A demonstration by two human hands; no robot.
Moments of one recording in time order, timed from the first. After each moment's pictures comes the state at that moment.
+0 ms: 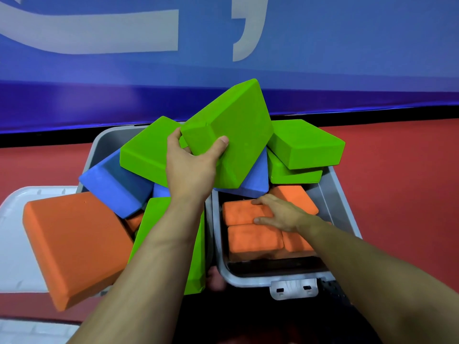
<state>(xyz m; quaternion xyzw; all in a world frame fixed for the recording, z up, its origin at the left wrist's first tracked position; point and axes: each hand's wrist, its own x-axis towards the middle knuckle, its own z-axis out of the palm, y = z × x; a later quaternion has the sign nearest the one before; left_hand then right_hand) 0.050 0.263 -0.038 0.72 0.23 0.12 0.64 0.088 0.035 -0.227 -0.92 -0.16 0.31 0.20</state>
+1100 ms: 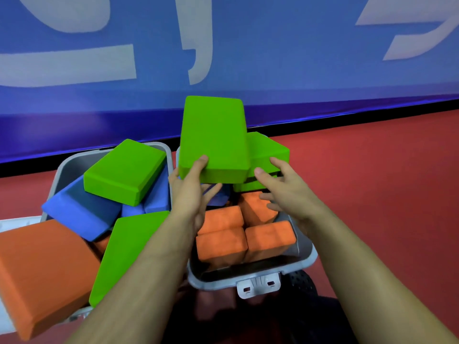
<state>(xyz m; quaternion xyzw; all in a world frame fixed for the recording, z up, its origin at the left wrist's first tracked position) 0.045 0.187 -0.043 0.47 0.25 -0.04 0.85 0.006 0.009 0.000 -0.77 0.17 0.12 0.61</state>
